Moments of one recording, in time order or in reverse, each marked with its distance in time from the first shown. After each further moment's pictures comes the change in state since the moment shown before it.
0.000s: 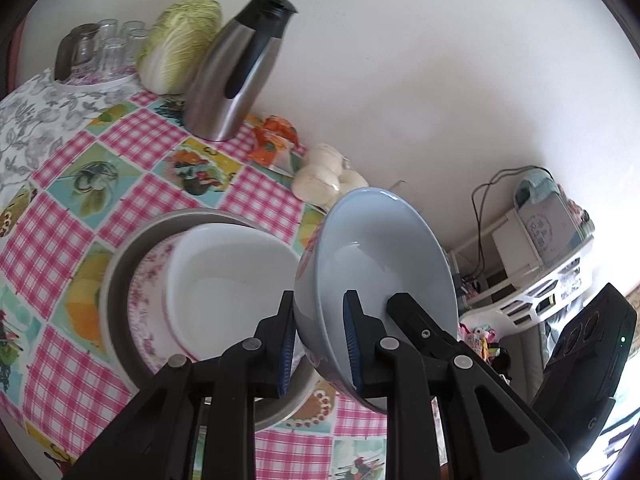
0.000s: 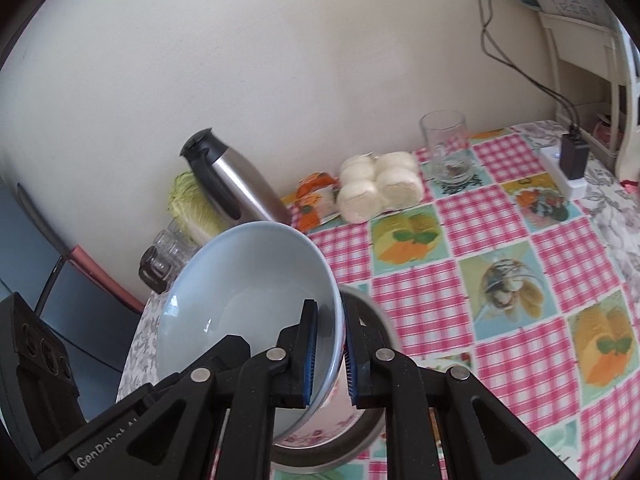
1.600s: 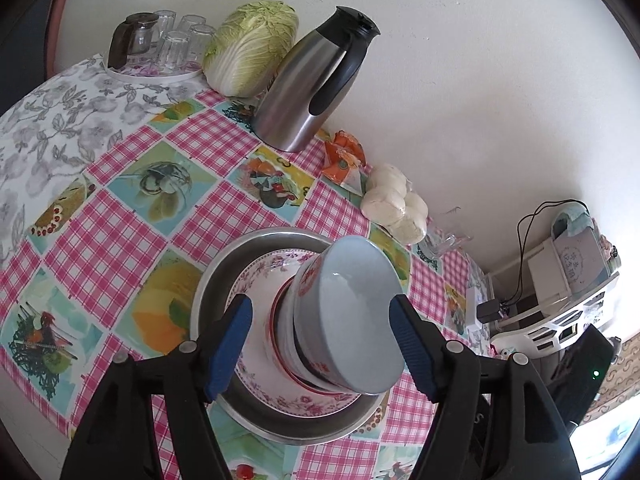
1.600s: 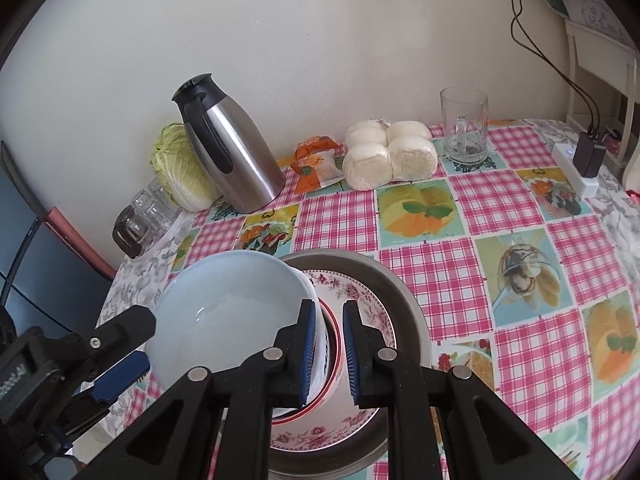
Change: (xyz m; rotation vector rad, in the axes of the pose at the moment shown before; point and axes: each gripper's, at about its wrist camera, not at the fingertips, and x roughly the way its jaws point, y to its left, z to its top) left arm -0.021 0.061 0.015 -0.079 -0.019 0.122; right arm 0.042 0.023 -0.024 -0.083 0.063 -0.091
